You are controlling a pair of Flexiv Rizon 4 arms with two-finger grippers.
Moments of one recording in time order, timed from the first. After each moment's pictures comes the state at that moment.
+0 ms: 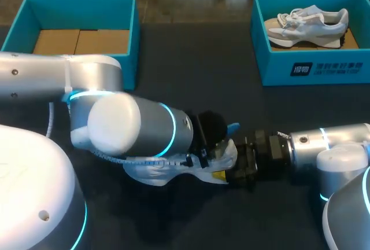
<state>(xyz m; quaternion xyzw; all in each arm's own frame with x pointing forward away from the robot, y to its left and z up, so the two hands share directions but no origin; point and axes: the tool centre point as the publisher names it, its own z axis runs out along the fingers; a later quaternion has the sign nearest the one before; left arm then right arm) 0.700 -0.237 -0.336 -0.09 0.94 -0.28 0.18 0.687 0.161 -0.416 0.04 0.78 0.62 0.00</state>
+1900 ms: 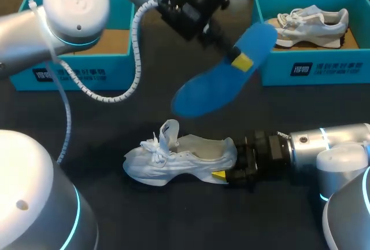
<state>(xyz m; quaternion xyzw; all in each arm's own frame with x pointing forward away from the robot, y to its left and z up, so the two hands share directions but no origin) 0.678 -0.288 -0.055 -0.04 0.87 -0.44 -0.21 0.687 0.161 -0.416 0.03 0.78 0.62 0.00</state>
